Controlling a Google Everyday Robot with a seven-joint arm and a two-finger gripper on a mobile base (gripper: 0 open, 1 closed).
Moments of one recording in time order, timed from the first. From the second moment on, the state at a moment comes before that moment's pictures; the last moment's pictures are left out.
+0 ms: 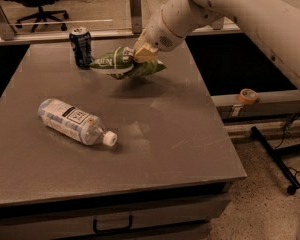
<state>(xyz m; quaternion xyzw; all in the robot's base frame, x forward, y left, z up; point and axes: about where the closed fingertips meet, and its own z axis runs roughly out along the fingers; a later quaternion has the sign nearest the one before) 0.657 0.028 0.918 -0.65 0.66 0.11 0.36</state>
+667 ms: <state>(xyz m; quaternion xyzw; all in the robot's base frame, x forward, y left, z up) 0.691 0.063 0.937 -0.66 0.64 0.08 0.39</state>
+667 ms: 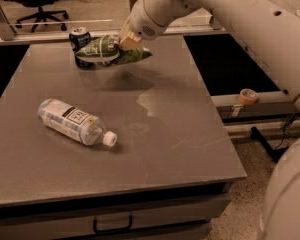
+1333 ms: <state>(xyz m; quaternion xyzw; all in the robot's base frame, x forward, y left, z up) 0.715 0.078 0.920 -0.67 0.63 0.08 0.39</state>
